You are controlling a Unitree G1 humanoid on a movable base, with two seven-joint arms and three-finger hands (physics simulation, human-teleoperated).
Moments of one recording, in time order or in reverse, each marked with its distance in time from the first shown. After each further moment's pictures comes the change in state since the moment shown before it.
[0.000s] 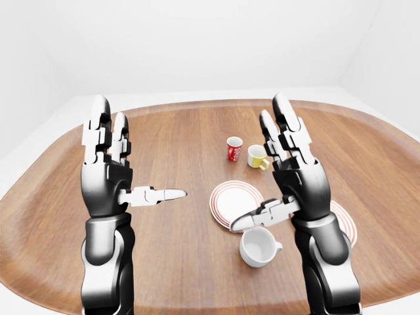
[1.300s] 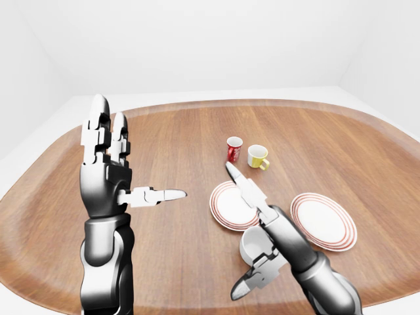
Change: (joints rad) left arm 0.004 0.000 0.000 -0.009 0.008 0.000 -0.003; right arm 0.341 -0.157 0.189 -0.150 -0.213 0.000 0.164
